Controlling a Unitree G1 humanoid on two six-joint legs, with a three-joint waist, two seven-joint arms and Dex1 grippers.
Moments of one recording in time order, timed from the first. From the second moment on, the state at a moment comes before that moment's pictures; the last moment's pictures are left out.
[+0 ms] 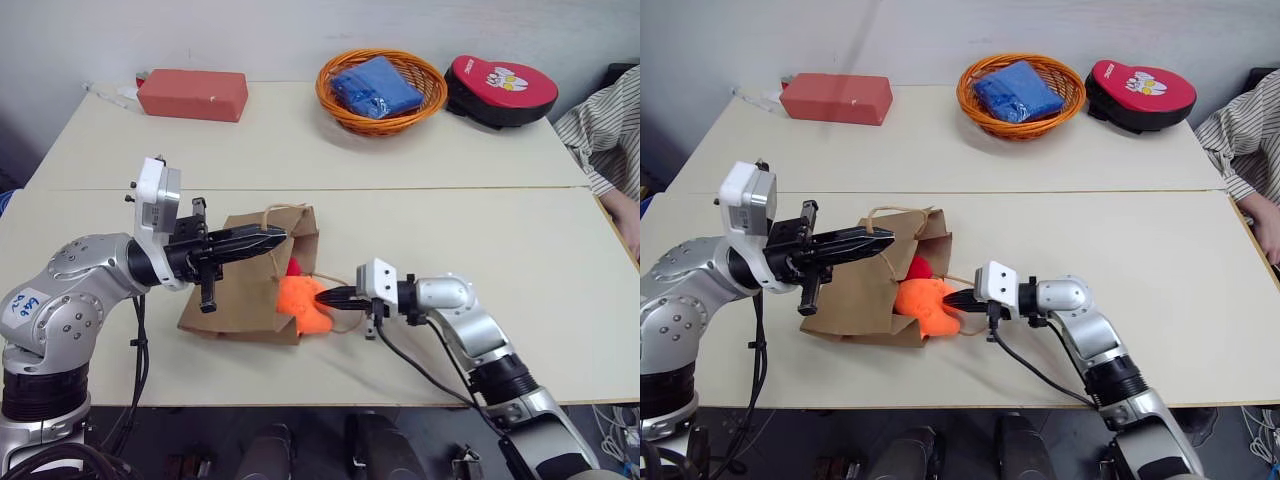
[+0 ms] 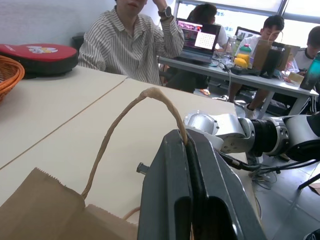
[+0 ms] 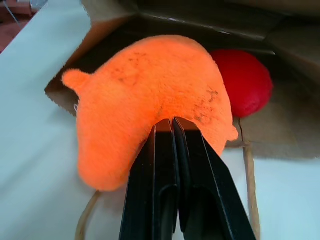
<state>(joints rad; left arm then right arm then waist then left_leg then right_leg) -0.43 0.73 0.24 -0.38 -0.94 0.75 -0.90 -0.48 -0.34 0.31 0.13 0.15 -0.02 1.10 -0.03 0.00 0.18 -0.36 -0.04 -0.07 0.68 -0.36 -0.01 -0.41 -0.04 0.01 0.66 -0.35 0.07</state>
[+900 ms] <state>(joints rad) -0.43 0.71 0.23 -0.38 -0.94 0.74 -0.90 -0.52 -0.38 0.26 0.08 0.21 0.15 1.08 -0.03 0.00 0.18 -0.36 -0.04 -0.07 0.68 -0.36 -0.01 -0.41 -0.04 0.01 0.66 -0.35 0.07</state>
